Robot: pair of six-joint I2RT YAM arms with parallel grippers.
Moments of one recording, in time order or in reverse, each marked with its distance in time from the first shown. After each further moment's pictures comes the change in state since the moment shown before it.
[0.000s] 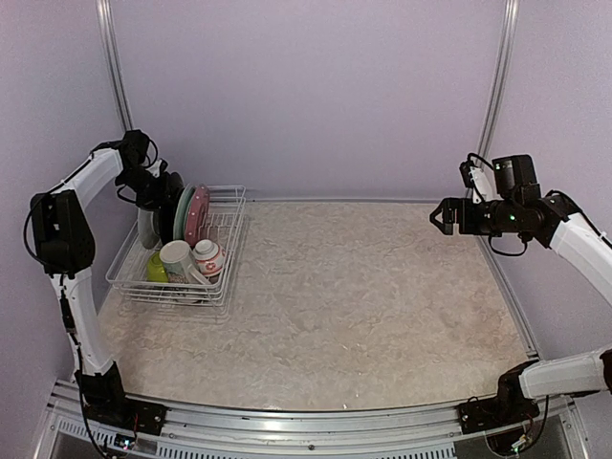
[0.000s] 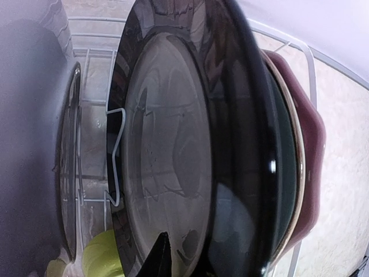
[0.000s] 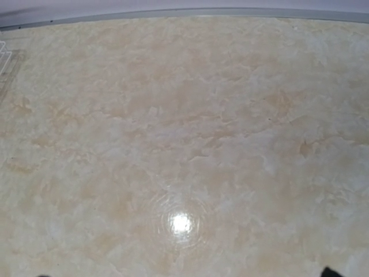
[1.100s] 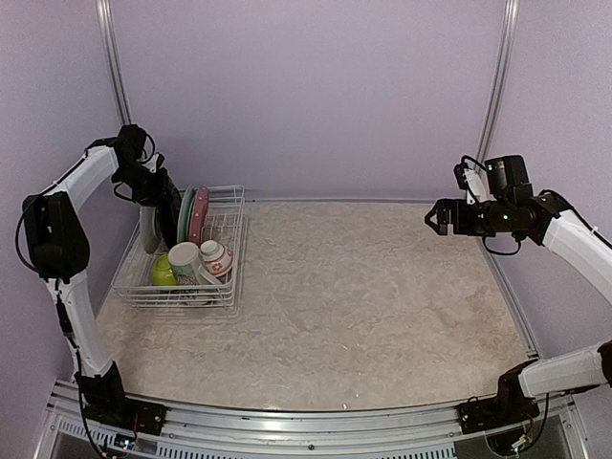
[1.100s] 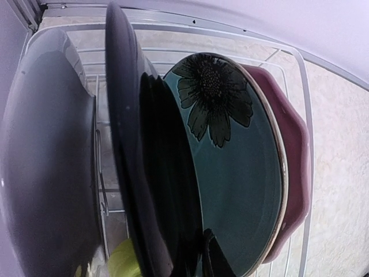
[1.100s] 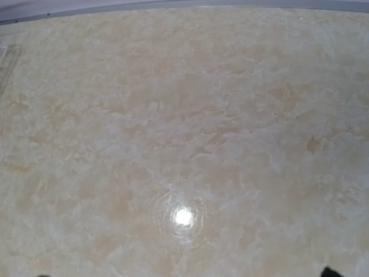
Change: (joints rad) left arm -0.007 -0.072 -0.036 0.020 -0.056 0.018; right arm 0.010 0.045 -0.001 0.023 0.000 0.015
